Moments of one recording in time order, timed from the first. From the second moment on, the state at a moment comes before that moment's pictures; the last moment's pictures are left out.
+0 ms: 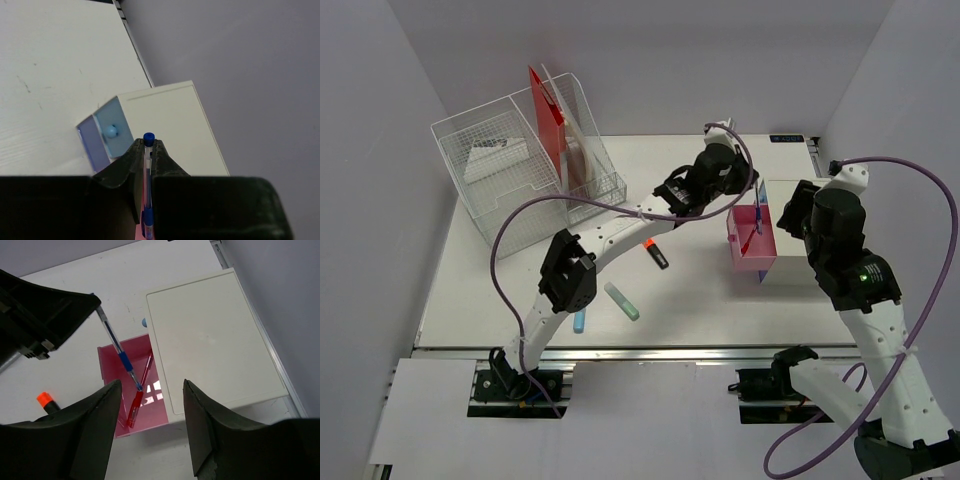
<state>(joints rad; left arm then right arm) -0.91 2.26 2.19 -0.14 -0.17 -0.75 0.31 0.83 1.15 -0.70 0.44 0.31</state>
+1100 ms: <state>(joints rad) -0.98 2.02 1.88 -0.16 -0.19 -0.63 0.11 1.06 1.19 -0.69 0.45 0.27</state>
